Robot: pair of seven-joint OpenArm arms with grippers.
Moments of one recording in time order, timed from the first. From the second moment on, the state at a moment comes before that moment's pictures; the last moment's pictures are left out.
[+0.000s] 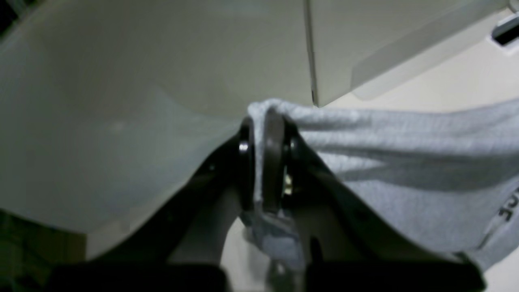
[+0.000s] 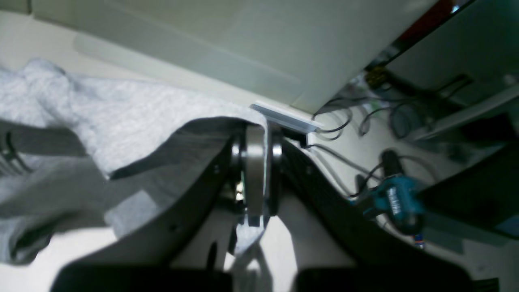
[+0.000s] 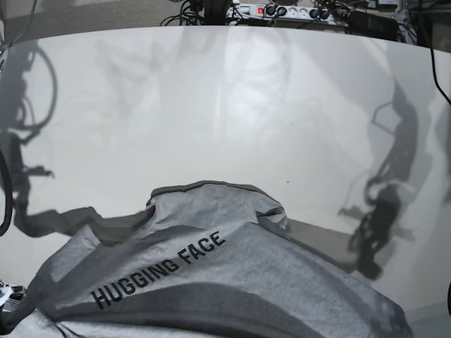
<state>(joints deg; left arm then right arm) -61.9 -39.6 20.0 69.9 -38.6 -28.7 44.2 27.6 33.2 8.2 99.3 15.1 19.0 -53.4</state>
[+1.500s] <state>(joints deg) -33.4 -50.8 32.1 69.9 -60.3 -43.9 62.3 1.3 40.4 8.1 99.5 55.2 37.5 -83.4</state>
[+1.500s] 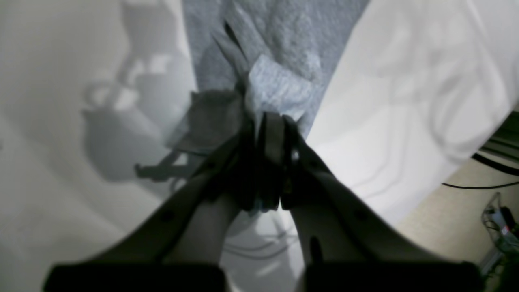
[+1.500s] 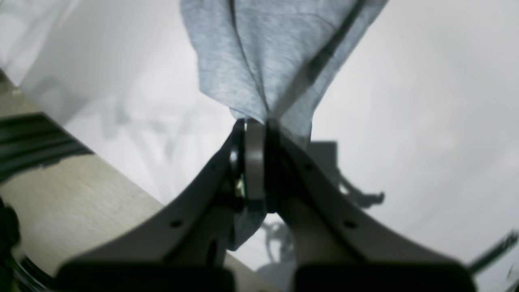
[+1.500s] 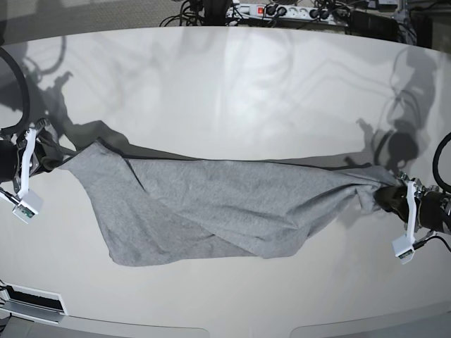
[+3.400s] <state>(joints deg) -29.5 -25.0 21.5 49.3 -36.9 -30.1 36.0 -5.3 44.4 8.1 99.5 67.7 39.4 -83.7</state>
